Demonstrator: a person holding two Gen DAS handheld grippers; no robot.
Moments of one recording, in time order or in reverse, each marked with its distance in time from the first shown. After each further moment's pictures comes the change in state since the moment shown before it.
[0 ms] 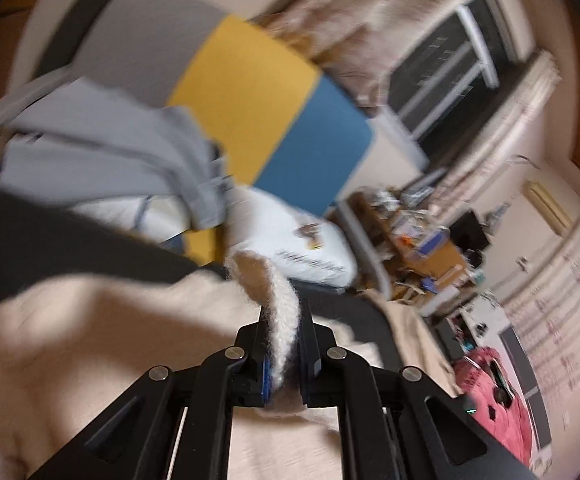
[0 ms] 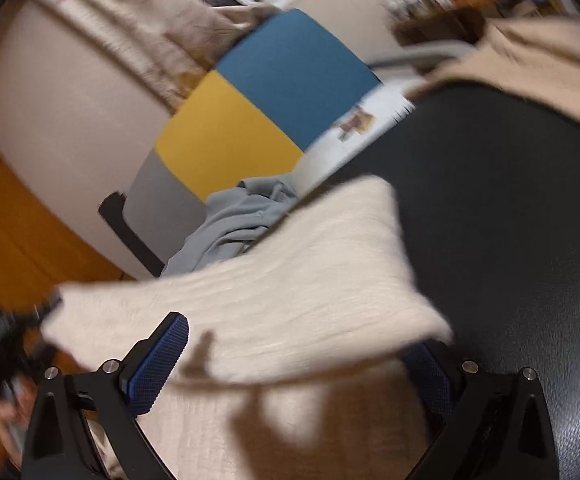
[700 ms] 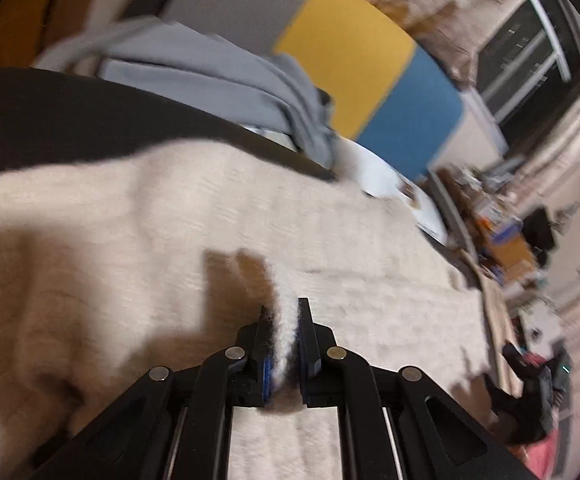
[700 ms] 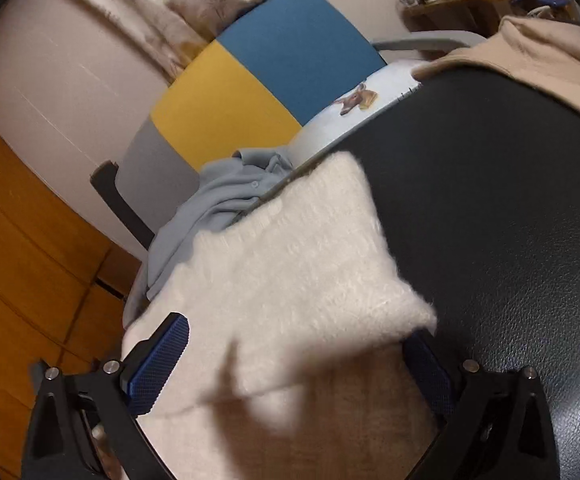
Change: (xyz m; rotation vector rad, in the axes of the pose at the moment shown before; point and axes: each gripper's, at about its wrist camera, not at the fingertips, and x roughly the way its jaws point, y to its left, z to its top) left arm 0.010 0.089 -0.080 -0.075 0.106 0.202; right arm 0.009 0.010 -0.010 -0.095 0.077 -0.038
